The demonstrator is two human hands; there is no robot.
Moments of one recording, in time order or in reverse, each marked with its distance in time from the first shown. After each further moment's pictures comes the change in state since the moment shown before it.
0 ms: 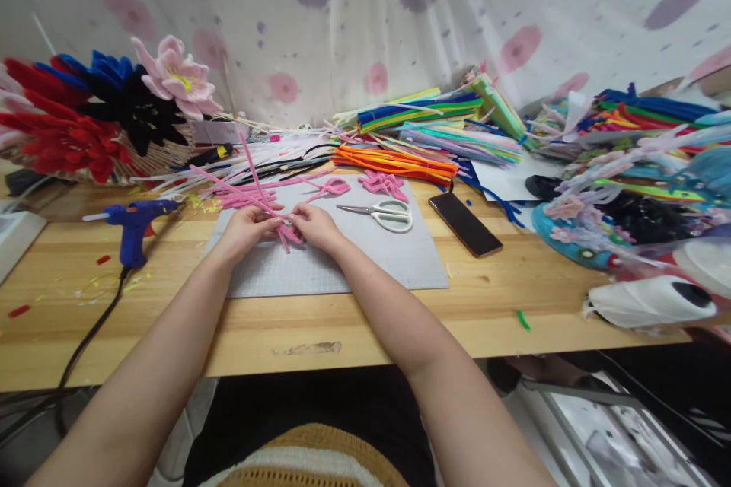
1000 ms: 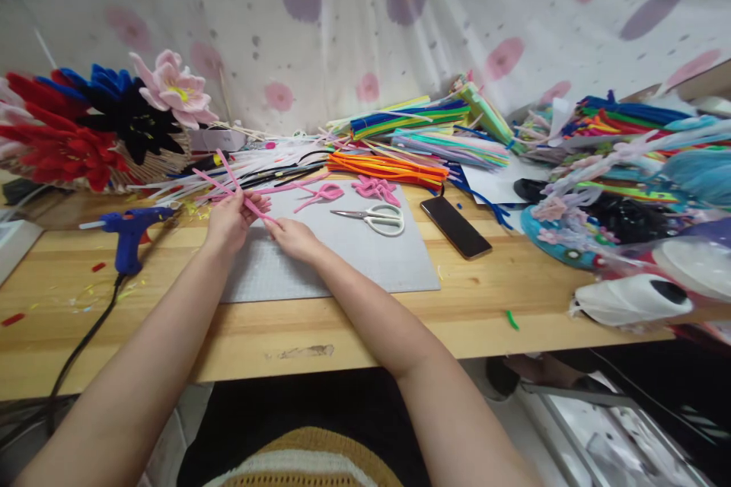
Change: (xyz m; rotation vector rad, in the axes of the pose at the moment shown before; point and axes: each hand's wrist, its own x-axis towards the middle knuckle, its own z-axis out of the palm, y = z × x) left_hand 0.022 0.019 0.005 -0.385 0.360 0.065; right_hand 0.000 -0.019 0.020 -0.403 -0.068 -0.065
